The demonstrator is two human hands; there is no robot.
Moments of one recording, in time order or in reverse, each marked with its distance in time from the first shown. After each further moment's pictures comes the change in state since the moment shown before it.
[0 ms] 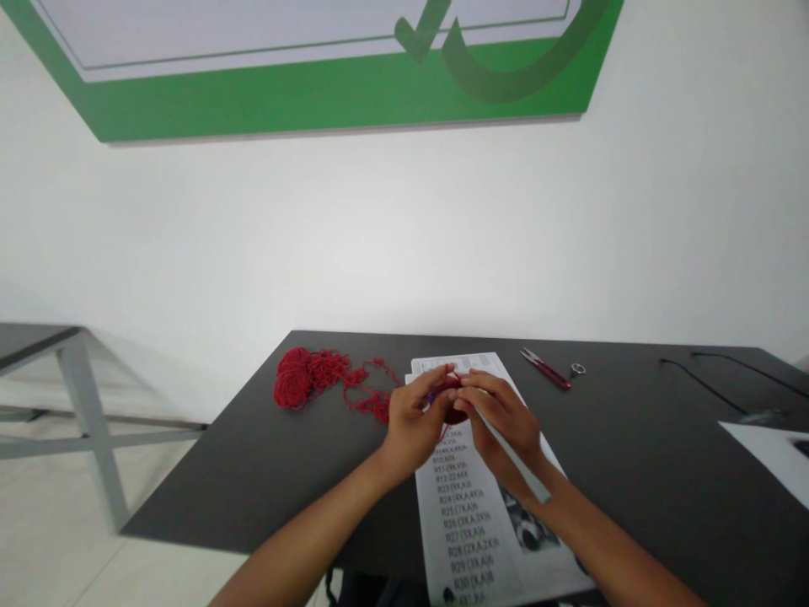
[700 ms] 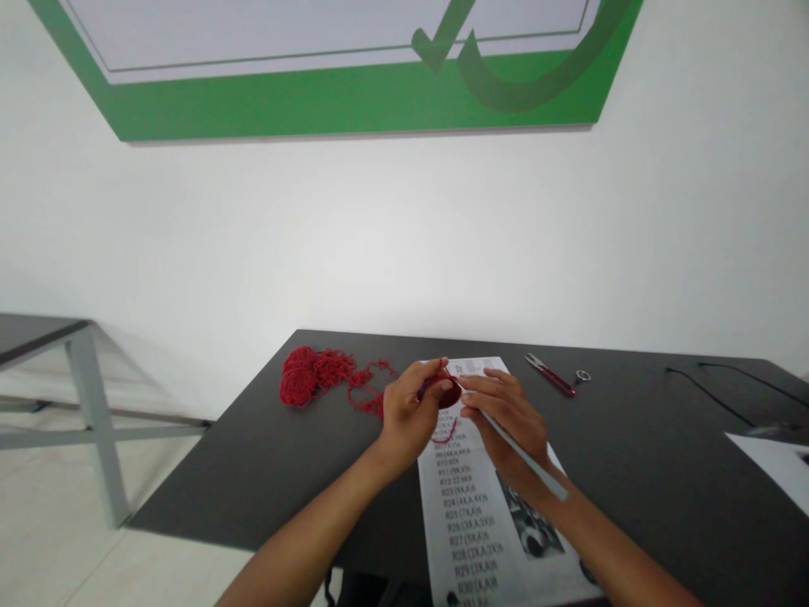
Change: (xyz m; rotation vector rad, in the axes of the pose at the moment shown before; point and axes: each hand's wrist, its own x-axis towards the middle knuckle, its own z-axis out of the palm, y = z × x) left_hand 0.014 0.011 -0.014 0.187 0.086 0.024; right_hand 0.012 -0.003 -0.007 0.132 -0.023 -0.015
